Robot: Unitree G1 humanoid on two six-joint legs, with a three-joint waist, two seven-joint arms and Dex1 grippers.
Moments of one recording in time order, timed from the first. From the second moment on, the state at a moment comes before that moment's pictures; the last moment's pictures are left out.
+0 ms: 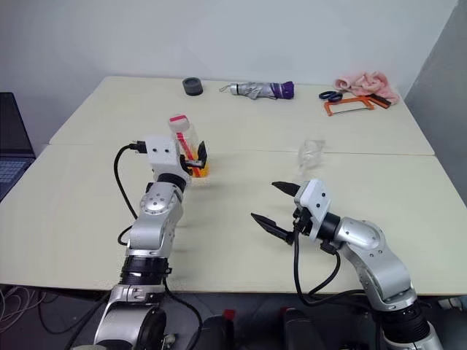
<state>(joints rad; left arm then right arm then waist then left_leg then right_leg) -0.56 0.15 0.10 0.17 -0.02 0.21 0.04 -0.22 -0.46 0.13 -0.45 0.38 0.38 0.70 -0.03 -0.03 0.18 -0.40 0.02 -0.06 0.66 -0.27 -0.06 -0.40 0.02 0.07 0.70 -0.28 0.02</state>
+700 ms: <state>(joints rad) -0.71 0.13 0.11 0.33 0.00 0.19 0.13 -0.25 -0.46 0.13 -0.45 0.39 0.40 0.71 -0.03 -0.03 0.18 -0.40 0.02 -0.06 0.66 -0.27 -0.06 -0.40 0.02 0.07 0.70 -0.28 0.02</state>
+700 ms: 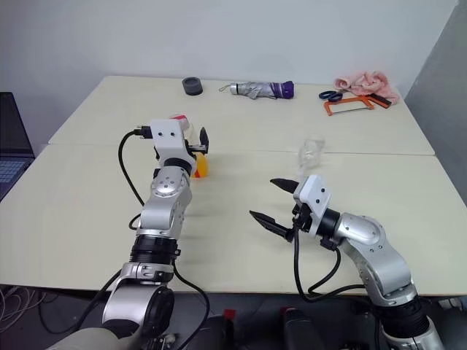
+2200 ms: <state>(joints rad) -0.73 0.15 0.12 0.42 -0.01 0.13 0.10 -0.27 -0.46 0.11 -0.45 0.41 0.42 0.69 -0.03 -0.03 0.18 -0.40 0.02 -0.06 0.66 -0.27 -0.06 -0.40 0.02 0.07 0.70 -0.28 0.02</state>
